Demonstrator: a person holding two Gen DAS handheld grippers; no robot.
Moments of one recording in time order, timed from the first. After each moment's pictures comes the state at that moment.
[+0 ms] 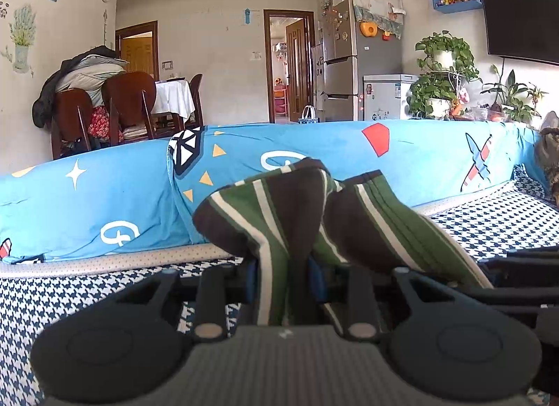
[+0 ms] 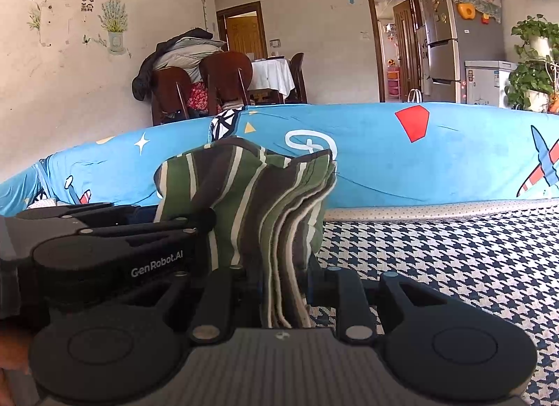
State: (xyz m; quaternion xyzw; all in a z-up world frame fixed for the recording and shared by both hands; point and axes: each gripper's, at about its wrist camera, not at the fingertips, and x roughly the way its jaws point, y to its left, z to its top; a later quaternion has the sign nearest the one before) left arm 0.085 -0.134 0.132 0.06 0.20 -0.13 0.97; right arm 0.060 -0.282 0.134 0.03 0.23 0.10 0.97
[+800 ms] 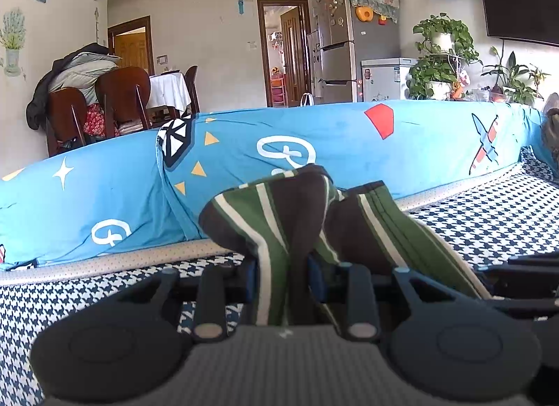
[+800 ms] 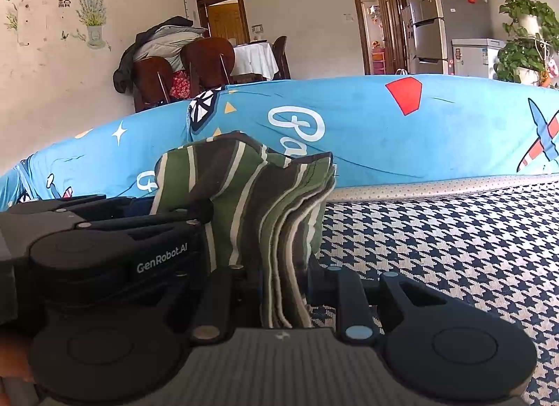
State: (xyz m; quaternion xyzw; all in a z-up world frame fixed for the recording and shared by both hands) left arm 0.111 -0.145 0.116 0.08 0.22 -0.13 0.96; right arm 0.083 -0.280 0.116 0.05 0.26 0.08 0.96
